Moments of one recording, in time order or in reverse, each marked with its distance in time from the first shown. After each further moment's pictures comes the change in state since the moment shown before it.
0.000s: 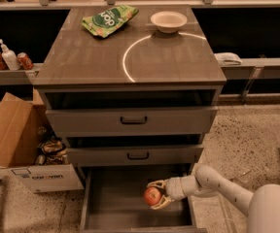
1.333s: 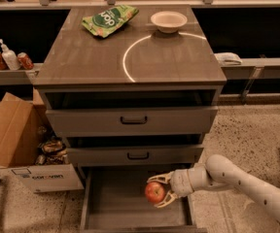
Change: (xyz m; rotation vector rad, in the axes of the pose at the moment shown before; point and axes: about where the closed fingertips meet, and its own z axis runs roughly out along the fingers) arm -0.142 0.011 -0.064 -0.013 0.014 -0.295
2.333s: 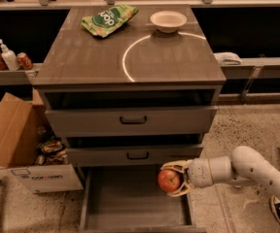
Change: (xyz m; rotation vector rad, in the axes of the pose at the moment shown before) arm -0.057 -0.034 -0.079 0.107 0.020 -0.138
